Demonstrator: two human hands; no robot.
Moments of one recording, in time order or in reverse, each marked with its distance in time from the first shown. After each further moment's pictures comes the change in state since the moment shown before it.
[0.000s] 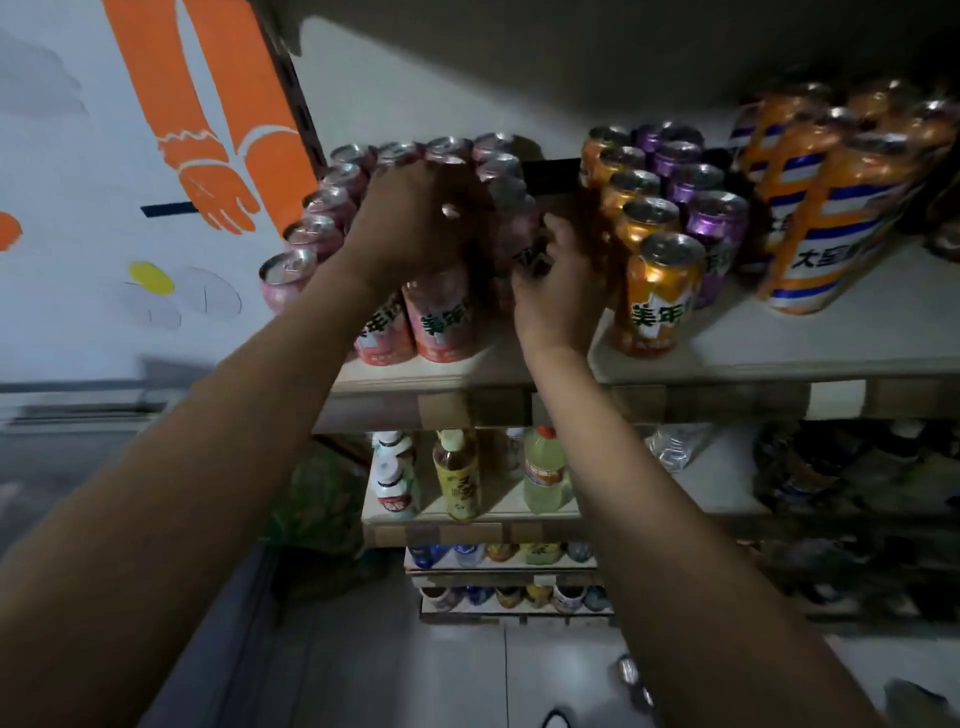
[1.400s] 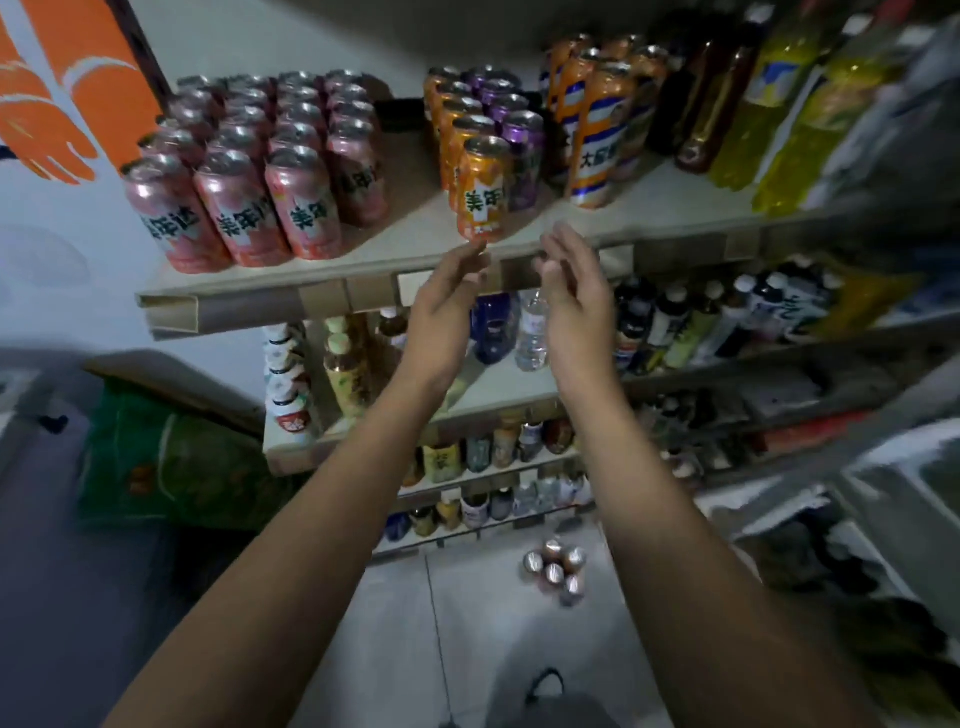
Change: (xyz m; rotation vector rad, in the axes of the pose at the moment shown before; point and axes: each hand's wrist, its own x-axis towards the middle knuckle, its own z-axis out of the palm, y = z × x) left_hand -0.181 0.177 0.090 -1.196 -0.048 -0.338; right_hand -0.138 0.036 -0.196 0.333 -0.016 0.085
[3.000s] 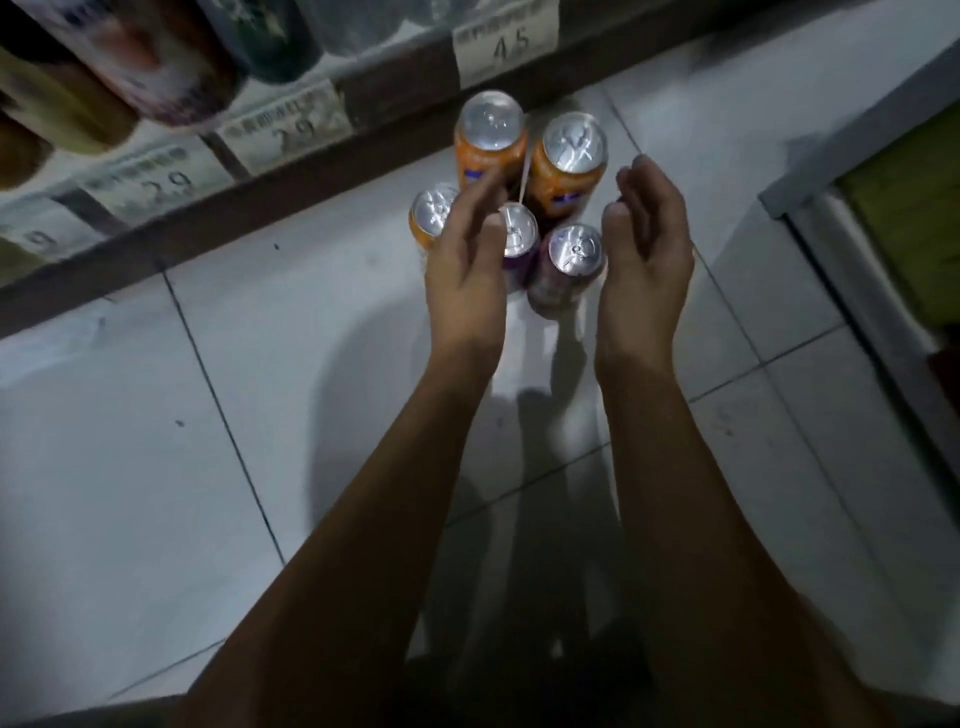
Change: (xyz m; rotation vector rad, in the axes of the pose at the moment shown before) left_hand -0.242 -0.950 0.240 -0.010 0.035 -0.358; right_hand -0.338 0.917 -0.236 -0.097 0.465 0.483
